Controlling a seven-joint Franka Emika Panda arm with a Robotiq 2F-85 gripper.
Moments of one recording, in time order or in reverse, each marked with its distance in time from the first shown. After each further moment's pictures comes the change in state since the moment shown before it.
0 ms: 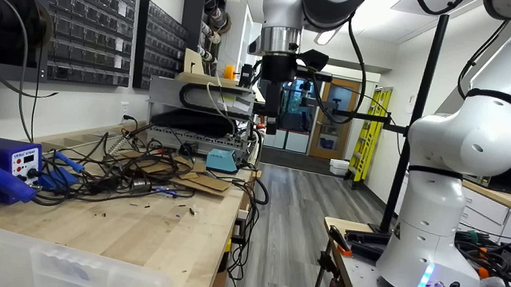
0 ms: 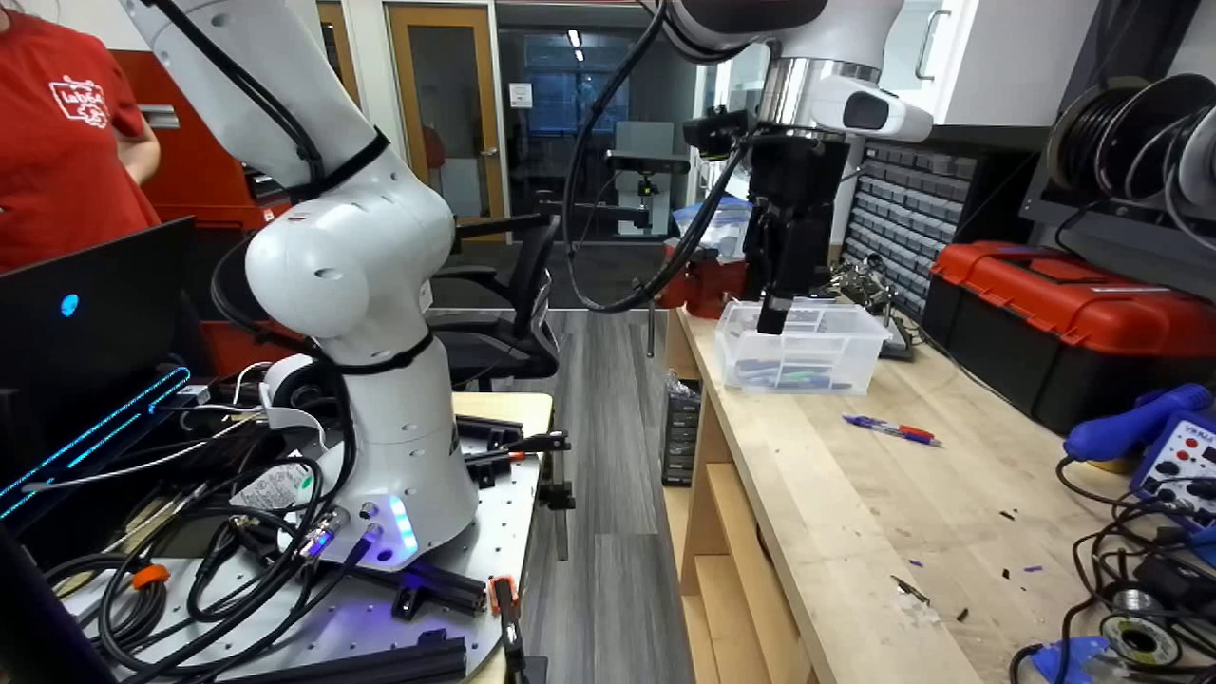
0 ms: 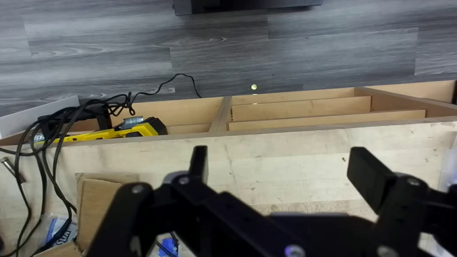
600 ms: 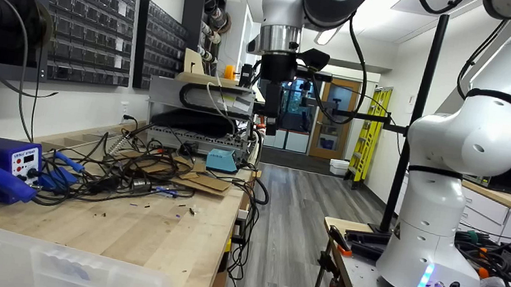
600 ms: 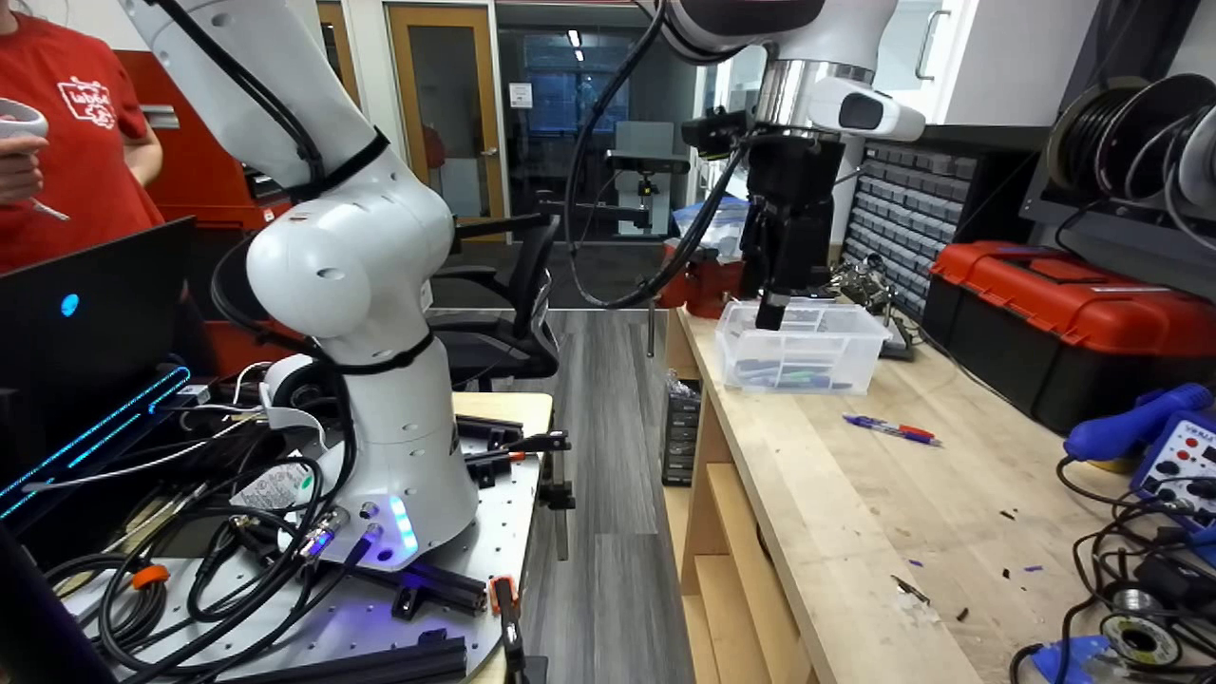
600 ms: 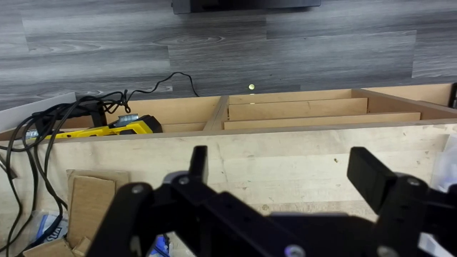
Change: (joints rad) arm 0.014 0.002 0.017 0.000 0.008 0.002 0.008
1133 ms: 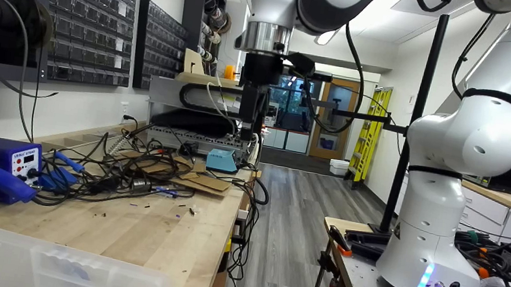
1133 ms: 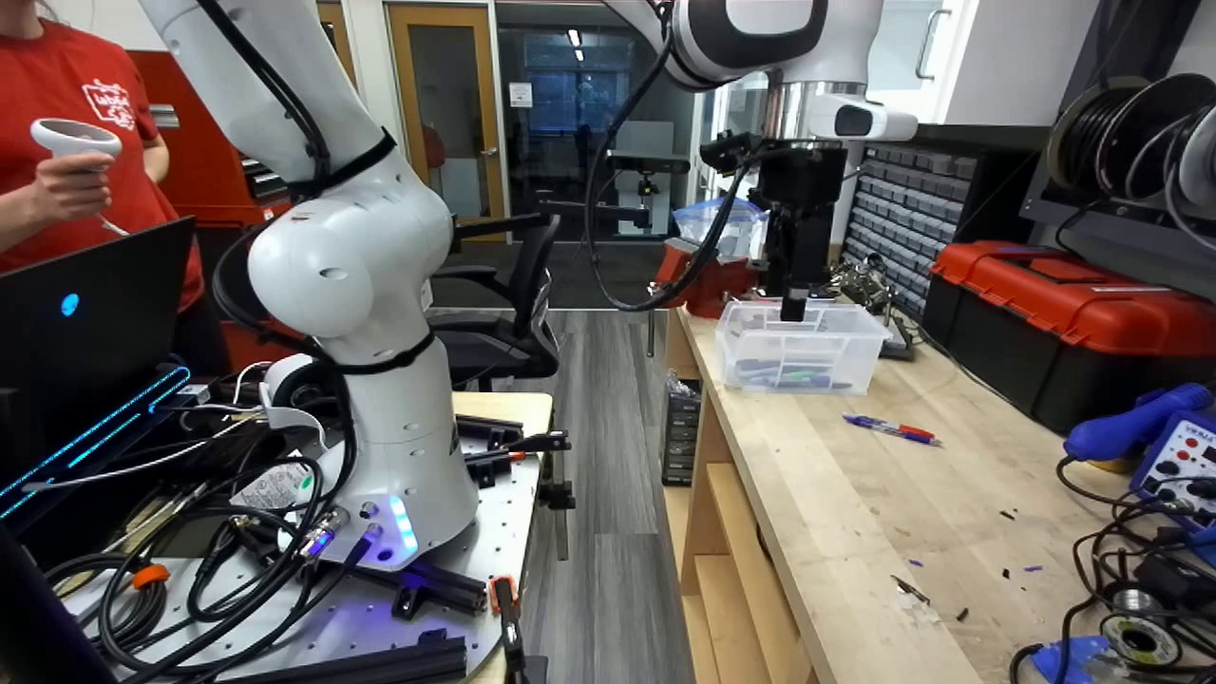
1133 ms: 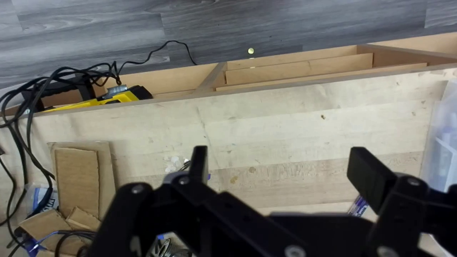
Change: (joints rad) arm 0.012 0.072 0.104 0.011 0.001 0.165 0.184
